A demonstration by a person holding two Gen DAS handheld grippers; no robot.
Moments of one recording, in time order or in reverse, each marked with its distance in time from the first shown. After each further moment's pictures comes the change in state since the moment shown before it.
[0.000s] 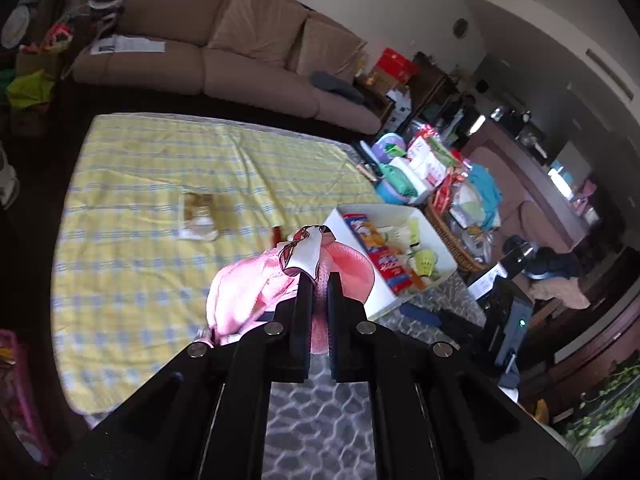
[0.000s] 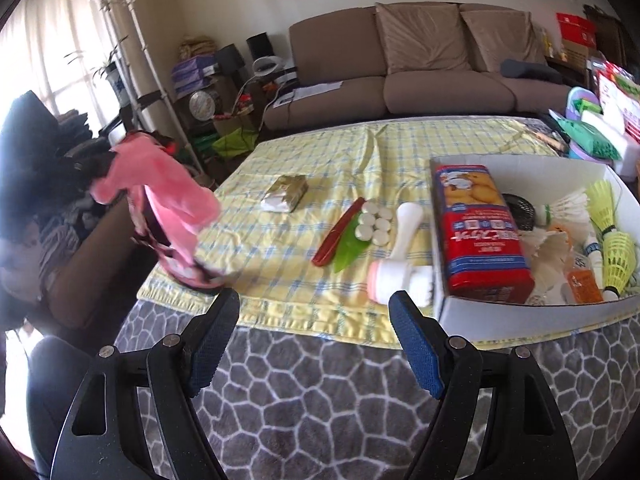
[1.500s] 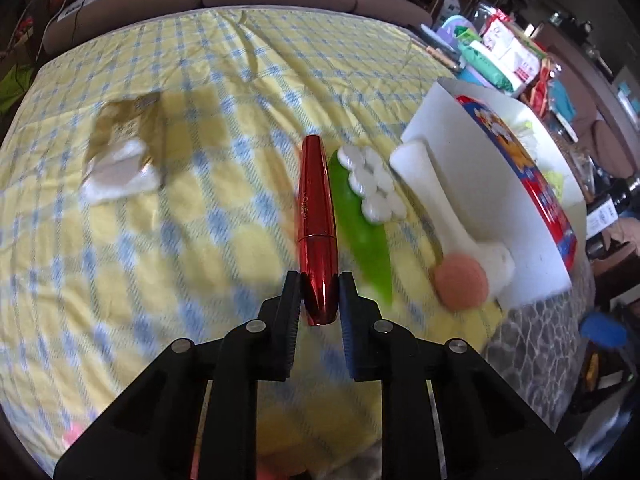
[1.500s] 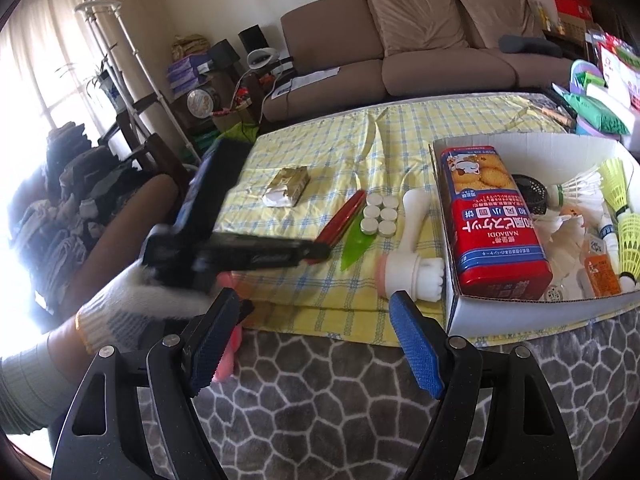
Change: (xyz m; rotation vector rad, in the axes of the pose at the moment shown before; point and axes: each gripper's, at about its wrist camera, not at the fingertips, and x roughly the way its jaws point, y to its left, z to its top) left arm 0.230 0.021 -0.025 0.095 0.327 0.221; right arm 0.012 -0.016 0.008 0.088 0.043 0.044
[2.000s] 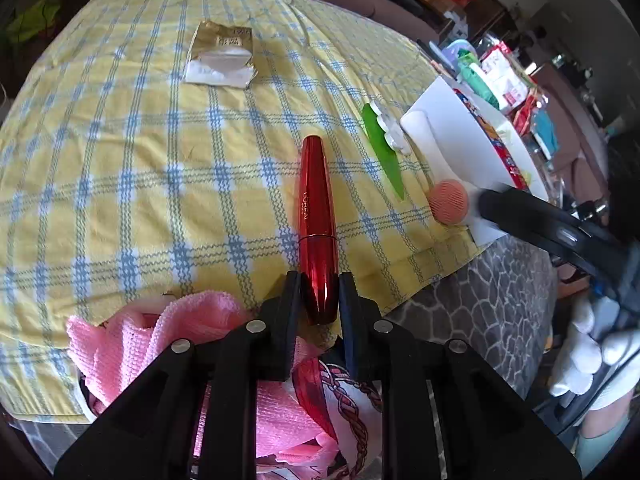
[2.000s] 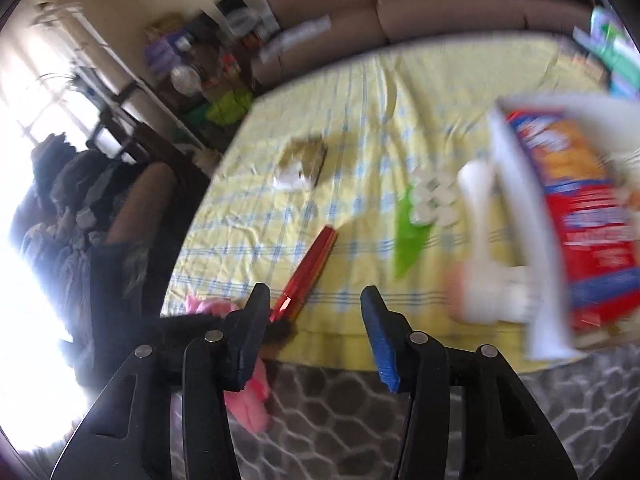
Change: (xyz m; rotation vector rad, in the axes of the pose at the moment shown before) left arm -0.043 0.049 -0.069 -0.158 -0.005 -0.132; right arm 0.093 0.022 0.043 0.153 0.230 0.039
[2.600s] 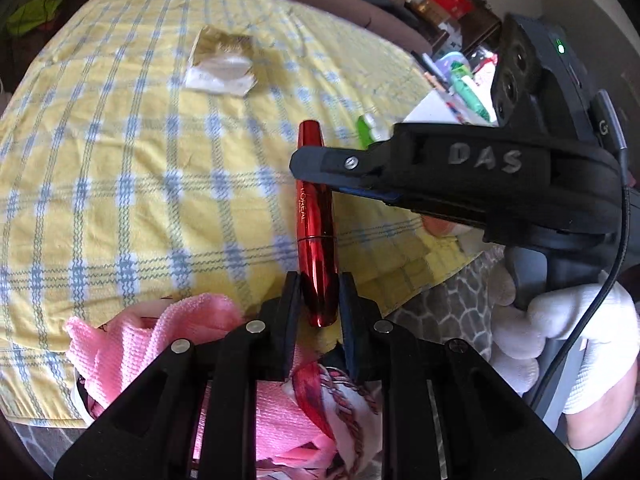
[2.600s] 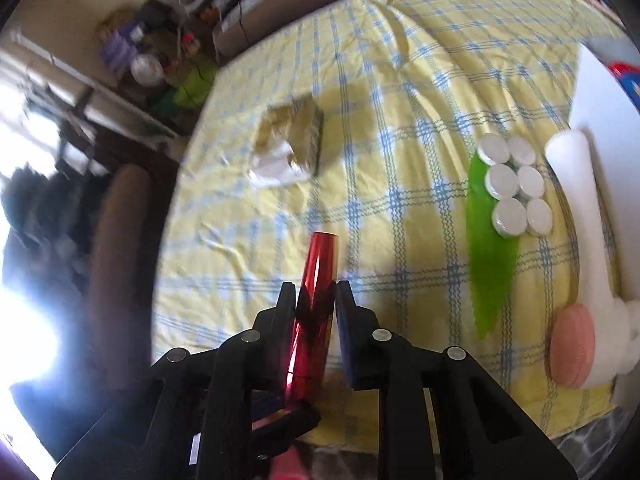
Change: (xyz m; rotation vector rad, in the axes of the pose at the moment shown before) left arm -0.003 -0.002 0.008 -0.002 -0.036 -0.047; right arm 0.068 -0.003 0.032 0.155 0.085 0.010
